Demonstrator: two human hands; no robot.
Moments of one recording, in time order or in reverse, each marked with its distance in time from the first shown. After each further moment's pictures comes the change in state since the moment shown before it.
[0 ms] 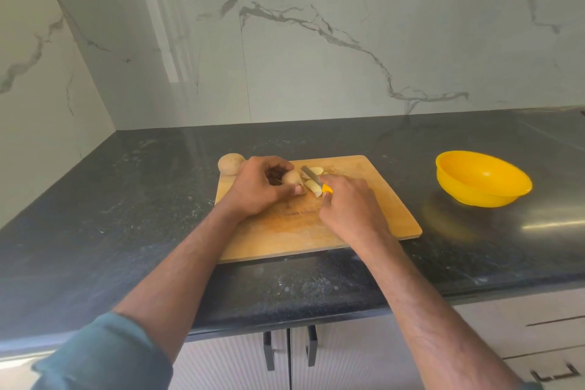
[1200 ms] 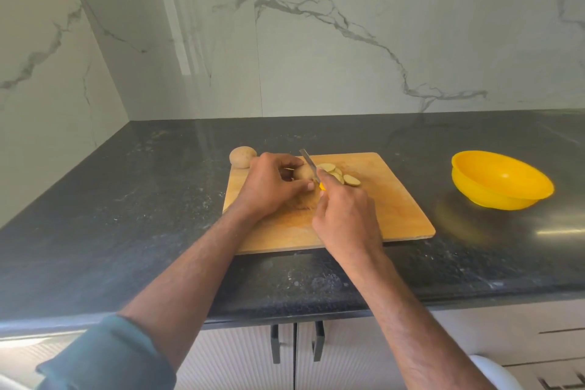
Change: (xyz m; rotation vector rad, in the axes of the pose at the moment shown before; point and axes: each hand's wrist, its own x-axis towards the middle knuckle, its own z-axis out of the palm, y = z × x) left_hand -0.012 0.013 0.006 0.041 0.107 -0.036; right_hand -0.017 -0.016 0.026 0.024 0.203 -0.150
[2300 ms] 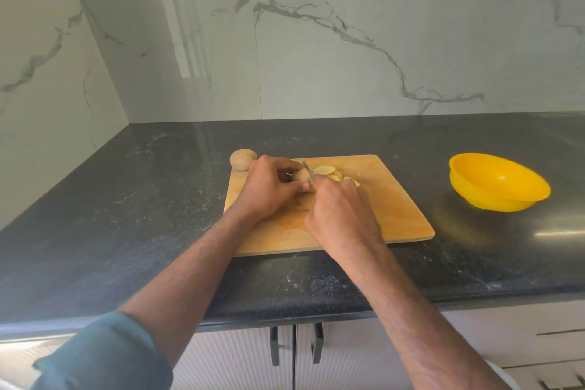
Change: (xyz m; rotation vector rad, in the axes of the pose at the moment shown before) left_hand -0.001 0.001 -0.001 0.021 0.000 -0.003; right_hand 0.007 -0.021 -0.027 -0.110 -0.224 0.054
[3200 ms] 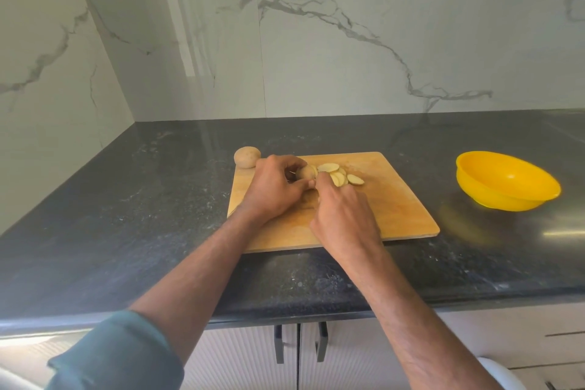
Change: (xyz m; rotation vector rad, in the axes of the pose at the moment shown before) left_hand -0.002 0.003 0.003 0.084 0.022 0.015; right_hand 0.002 0.007 0.019 -0.004 0.019 -0.026
